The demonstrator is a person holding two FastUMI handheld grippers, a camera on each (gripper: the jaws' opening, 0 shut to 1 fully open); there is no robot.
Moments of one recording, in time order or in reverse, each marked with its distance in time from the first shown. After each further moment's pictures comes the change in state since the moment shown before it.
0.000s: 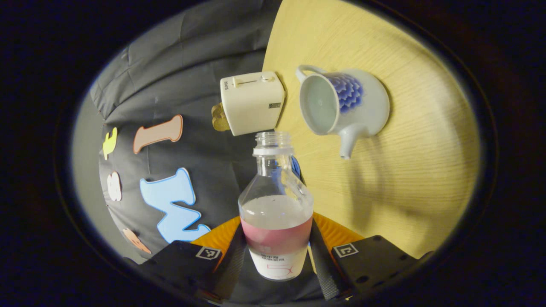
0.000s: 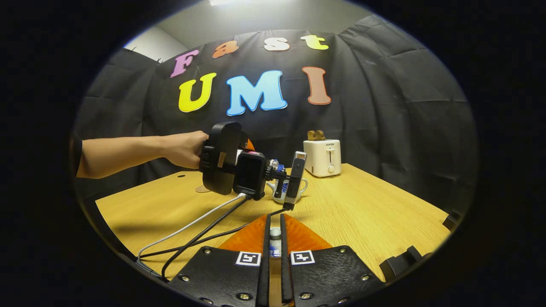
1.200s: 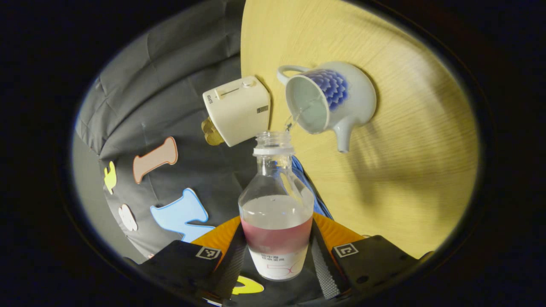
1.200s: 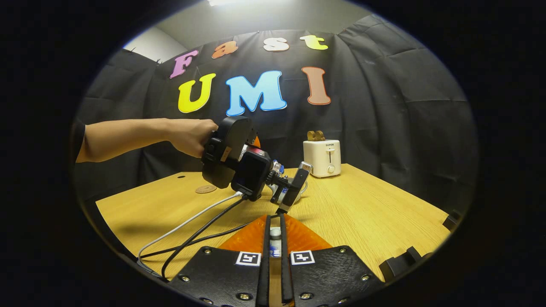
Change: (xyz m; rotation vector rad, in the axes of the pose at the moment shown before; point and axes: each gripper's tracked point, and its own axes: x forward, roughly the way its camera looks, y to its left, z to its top) left arm -0.002 0.018 0.006 0.208 0.001 -0.009; right arm 0.001 -0.001 0.001 0.005 -0.003 0.003
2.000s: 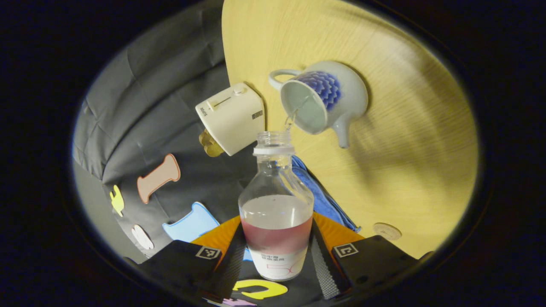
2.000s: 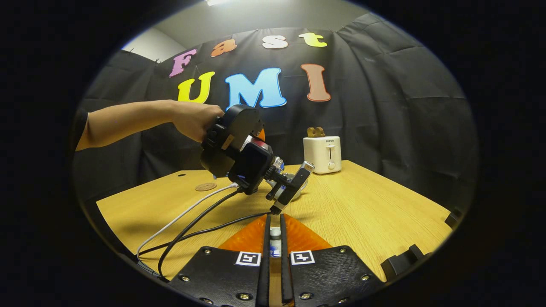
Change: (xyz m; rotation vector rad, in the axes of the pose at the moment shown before) left arm -0.004 0.019 0.007 0.171 -0.007 0.000; right arm 0.001 -0.002 -0.006 0.011 0.013 0.009
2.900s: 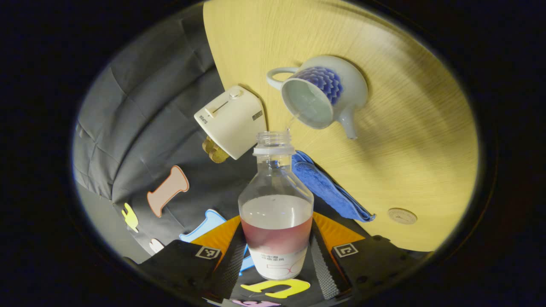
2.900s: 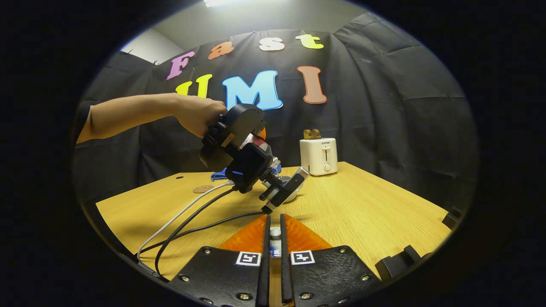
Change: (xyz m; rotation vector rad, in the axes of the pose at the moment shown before) left arm -0.002 0.018 -0.002 0.114 0.016 0.019; right arm -0.004 -0.009 0.003 0.004 -0.013 -0.019
